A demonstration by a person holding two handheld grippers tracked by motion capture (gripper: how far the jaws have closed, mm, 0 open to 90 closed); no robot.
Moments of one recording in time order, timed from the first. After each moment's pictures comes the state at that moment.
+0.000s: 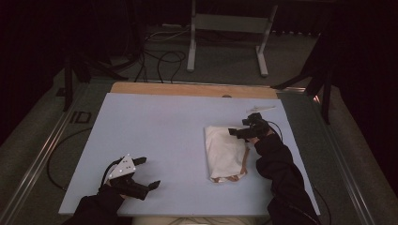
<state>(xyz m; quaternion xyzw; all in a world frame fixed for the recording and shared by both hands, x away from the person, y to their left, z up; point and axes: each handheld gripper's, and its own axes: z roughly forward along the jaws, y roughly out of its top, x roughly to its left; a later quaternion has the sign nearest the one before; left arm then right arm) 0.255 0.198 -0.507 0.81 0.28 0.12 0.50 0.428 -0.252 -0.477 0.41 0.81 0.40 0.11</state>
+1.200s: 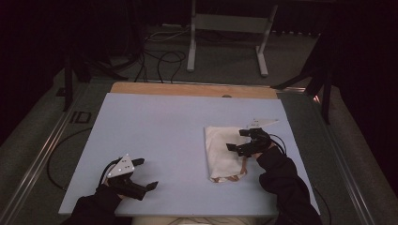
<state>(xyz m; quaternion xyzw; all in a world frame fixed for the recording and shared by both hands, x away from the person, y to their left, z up) 0.255 0.203 -0.508 0.82 0.29 0.11 0.48 0.370 -0.244 -0.467 0.34 0.83 0.44 0.09</state>
